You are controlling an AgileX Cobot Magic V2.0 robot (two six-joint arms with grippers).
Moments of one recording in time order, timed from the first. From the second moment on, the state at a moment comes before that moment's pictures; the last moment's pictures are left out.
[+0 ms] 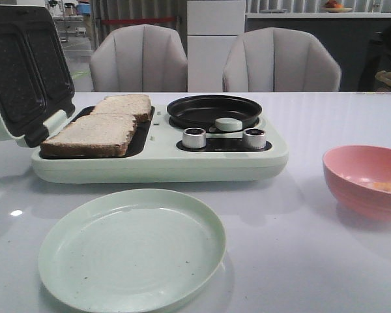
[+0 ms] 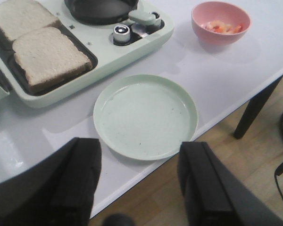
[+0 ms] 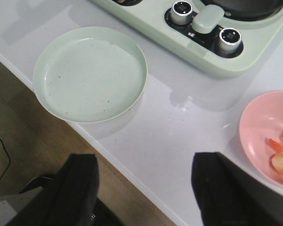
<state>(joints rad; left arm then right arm) -0.76 0.47 -0.70 0.07 0.88 -0.13 0.65 0.79 -0.76 0.02 0.76 0.02</state>
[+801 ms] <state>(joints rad) -0.01 1.19 -1.04 0.01 0.95 0.09 0.65 0.77 -0.75 0.01 0.76 0.02</state>
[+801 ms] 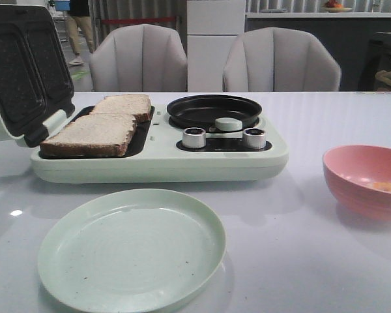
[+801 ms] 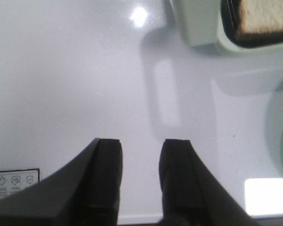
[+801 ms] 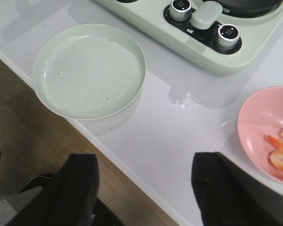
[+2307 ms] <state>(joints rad) -0.02 1.71 -1.58 -0.66 0.93 0.49 0.65 0.77 -0.75 0.01 0.76 0.02</state>
